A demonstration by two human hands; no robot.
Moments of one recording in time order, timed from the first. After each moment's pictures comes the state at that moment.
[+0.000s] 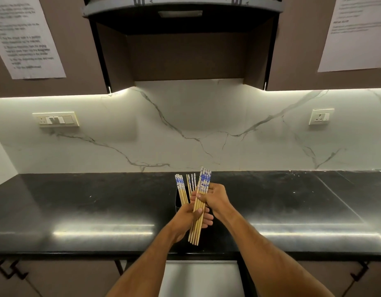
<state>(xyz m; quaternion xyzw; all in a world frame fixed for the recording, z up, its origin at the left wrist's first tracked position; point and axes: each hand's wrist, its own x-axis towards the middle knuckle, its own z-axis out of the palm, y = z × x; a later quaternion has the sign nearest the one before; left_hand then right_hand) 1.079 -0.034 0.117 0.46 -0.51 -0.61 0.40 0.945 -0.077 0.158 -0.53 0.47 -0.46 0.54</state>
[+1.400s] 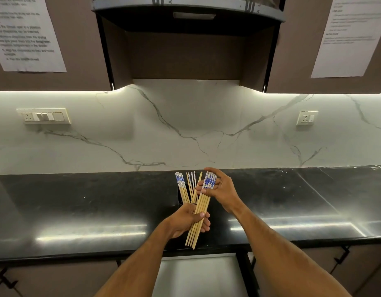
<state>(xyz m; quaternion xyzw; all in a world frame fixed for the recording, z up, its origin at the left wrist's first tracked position) 1.128 -0.019 0.130 0.42 -0.56 -0.65 0.30 0.948 -0.061 0.175 -0.62 0.38 -0.50 0.46</state>
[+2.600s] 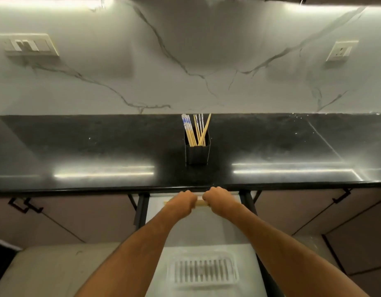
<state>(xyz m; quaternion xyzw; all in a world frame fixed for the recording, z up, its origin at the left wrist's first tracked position) 1.137 0.035 -0.001 0.60 -0.77 -0.21 -0.07 0.979 0.032 0.029 -0.84 0.52 0.14 0.09</state>
